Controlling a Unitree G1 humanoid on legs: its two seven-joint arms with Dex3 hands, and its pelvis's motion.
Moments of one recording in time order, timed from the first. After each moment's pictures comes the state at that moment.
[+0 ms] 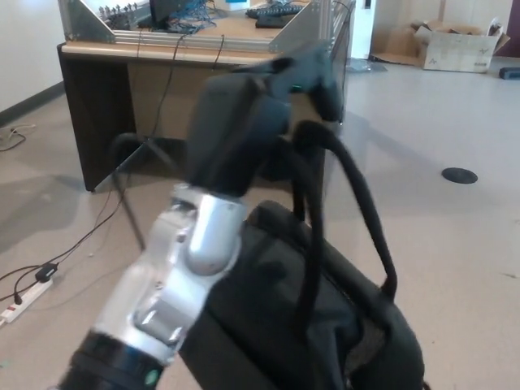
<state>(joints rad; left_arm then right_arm) -0.94 0.23 -0.19 0.23 0.63 -0.26 0.41 -0.25 -0.33 0.08 1.08 -0.19 -0.63 0.00</state>
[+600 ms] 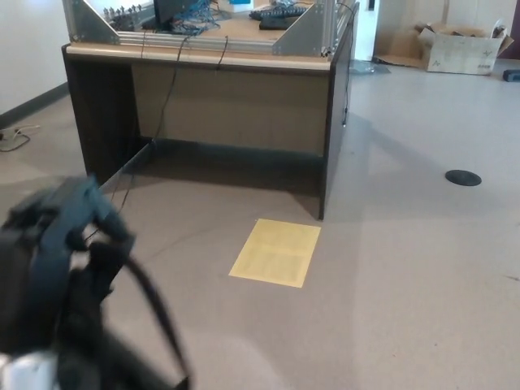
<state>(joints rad) -0.31 0.43 0.10 0.09 0.64 -0.49 0.62 -0.24 -0.33 0.09 1.07 -0.21 -0.63 0.00</state>
